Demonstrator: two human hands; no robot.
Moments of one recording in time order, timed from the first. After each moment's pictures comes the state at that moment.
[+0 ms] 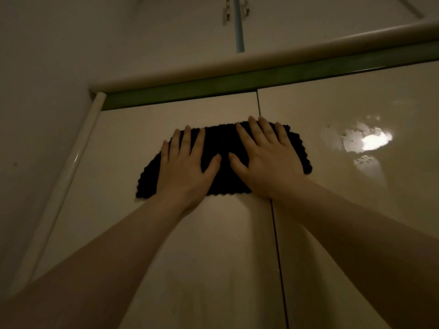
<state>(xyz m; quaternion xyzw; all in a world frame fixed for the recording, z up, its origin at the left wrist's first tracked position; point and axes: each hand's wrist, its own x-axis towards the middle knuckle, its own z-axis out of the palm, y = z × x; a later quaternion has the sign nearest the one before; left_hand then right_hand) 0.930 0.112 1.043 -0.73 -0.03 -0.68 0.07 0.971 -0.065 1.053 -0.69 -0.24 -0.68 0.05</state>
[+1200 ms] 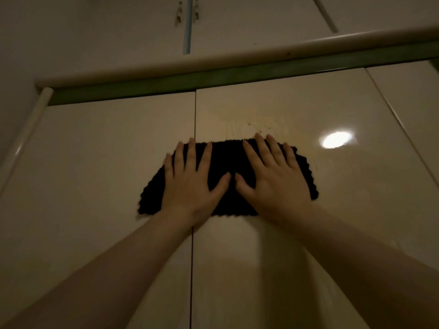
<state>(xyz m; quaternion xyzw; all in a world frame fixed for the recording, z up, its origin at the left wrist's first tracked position) 0.960 -0.026 0.984 -0.74 0.00 -0.67 0.08 0.995 -0.202 0.980 -0.71 -0.20 -0.67 0.07</state>
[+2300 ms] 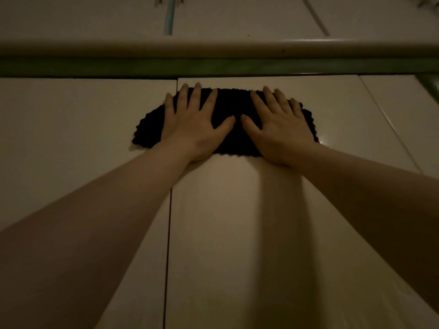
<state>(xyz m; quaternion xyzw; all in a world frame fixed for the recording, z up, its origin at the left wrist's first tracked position) 0.972 -0.053 1.113 -0.73 0.04 -0.68 0.10 1.010 -0.232 1.095 -0.71 -0.16 -0.68 0.09</state>
